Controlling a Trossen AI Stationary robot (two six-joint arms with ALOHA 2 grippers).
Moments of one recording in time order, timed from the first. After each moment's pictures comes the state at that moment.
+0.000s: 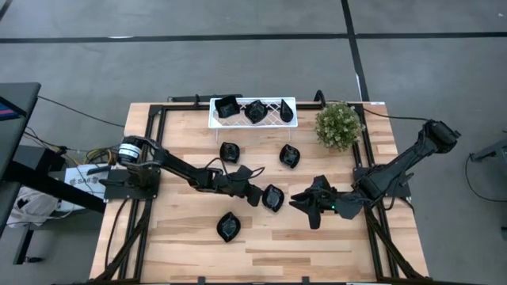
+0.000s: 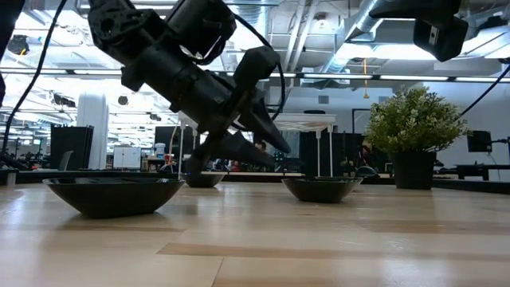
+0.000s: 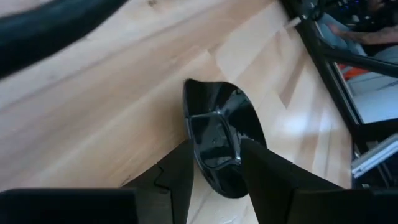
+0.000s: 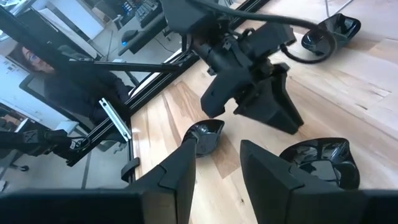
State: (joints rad) left arm -0.18 2.03 0.85 0.44 -0.18 -0.99; right arm 0.62 1.09 0.67 0.01 0.65 0.97
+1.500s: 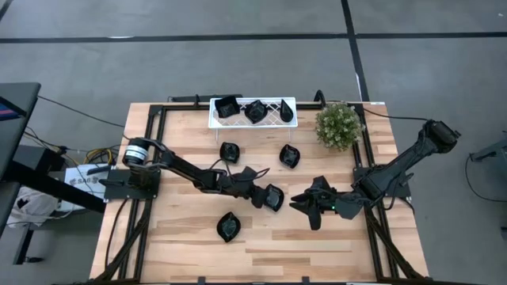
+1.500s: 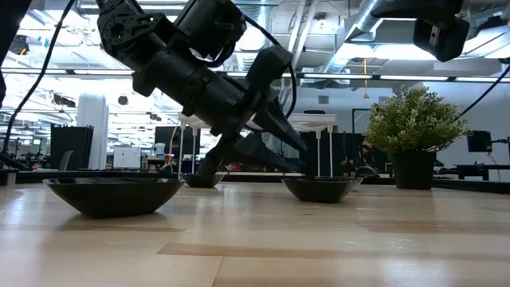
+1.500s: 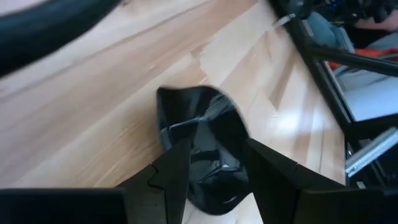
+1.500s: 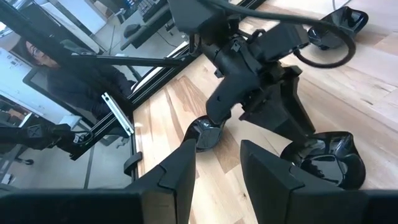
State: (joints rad) left arm -0.18 2.09 0.90 0.49 -0.16 -0.97; right arm 0.62 1.09 0.67 0.01 0.62 0.97
